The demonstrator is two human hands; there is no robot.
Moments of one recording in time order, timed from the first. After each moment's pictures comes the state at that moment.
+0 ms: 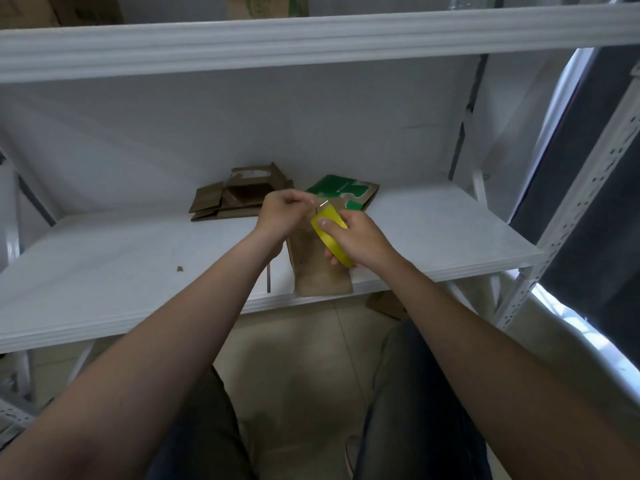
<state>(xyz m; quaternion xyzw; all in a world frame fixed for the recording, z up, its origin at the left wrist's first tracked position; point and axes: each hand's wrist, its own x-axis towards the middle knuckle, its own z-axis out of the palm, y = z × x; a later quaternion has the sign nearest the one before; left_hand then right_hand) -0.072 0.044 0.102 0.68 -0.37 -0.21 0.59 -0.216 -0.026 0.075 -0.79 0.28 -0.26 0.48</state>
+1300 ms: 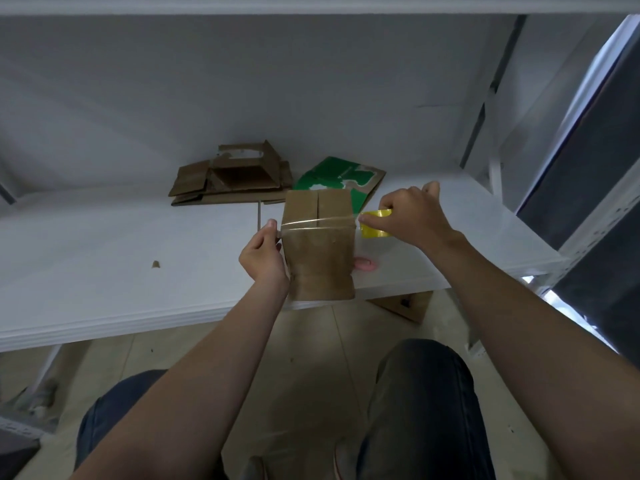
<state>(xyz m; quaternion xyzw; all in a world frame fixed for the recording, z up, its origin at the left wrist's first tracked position) -0.044 0.000 -0.017 0.57 0.00 -0.17 0.80 -0.216 -0.168 0.049 -0.92 0.33 -0.22 -0.04</state>
